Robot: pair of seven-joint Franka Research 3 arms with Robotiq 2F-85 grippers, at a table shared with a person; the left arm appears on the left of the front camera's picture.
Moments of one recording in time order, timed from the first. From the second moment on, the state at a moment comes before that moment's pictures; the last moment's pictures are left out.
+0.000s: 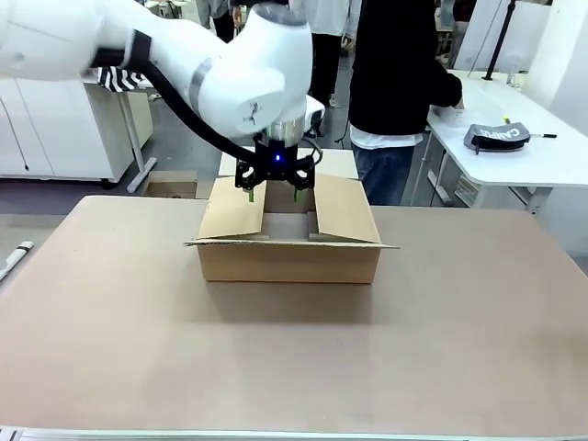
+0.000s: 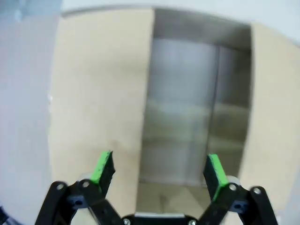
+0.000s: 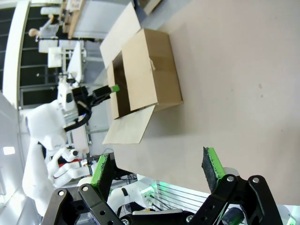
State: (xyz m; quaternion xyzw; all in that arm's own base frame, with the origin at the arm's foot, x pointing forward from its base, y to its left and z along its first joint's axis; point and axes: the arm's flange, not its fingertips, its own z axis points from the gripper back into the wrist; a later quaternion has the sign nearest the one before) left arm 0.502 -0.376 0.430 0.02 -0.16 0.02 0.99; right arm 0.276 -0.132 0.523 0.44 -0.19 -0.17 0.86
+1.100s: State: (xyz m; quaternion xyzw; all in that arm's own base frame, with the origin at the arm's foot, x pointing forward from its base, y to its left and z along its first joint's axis) left arm 0.531 -0.377 0.405 0.28 -0.27 0.05 0.92; right arm 0.276 -0.132 0.523 0.44 -0.19 -0.17 0.86
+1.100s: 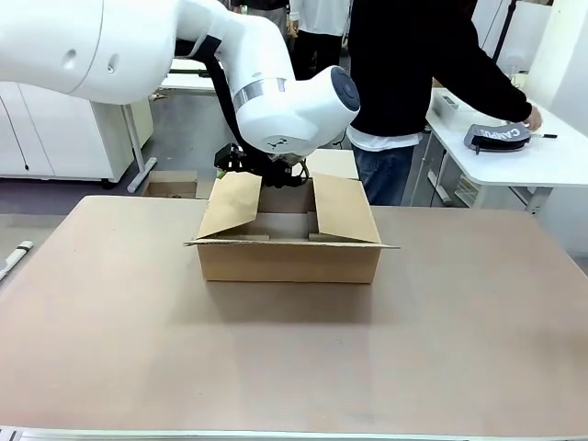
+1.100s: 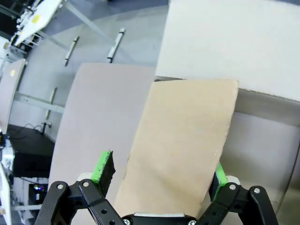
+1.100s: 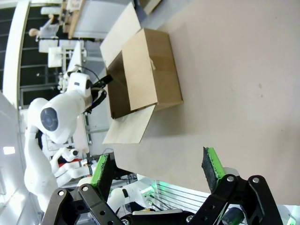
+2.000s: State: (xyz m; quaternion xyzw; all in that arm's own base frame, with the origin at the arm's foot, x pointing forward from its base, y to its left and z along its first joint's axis) left arm 0.549 -0.303 0.460 0.25 -0.22 0.10 0.94; right arm 0.276 -0.132 0.523 0.44 -0.19 -0.17 0.86
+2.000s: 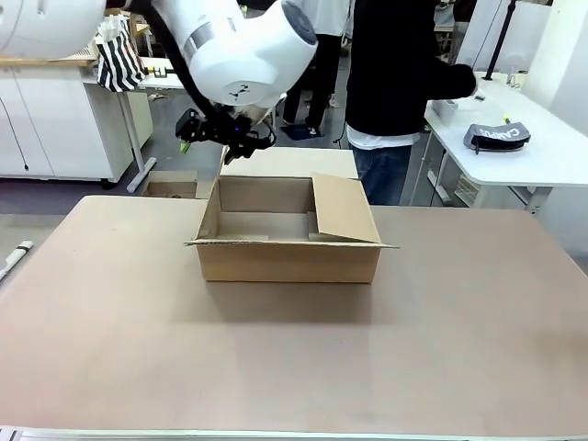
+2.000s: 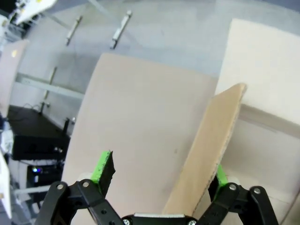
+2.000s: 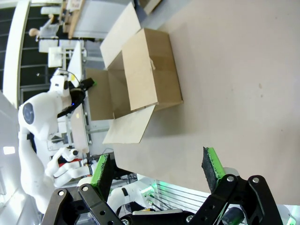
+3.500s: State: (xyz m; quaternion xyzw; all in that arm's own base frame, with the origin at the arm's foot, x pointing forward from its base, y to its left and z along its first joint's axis) left arm 0.518 -0.089 0.464 -0.15 -0.04 0.23 0.96; right arm 0.276 -0.132 0.524 0.44 -0.19 -0.17 0.86
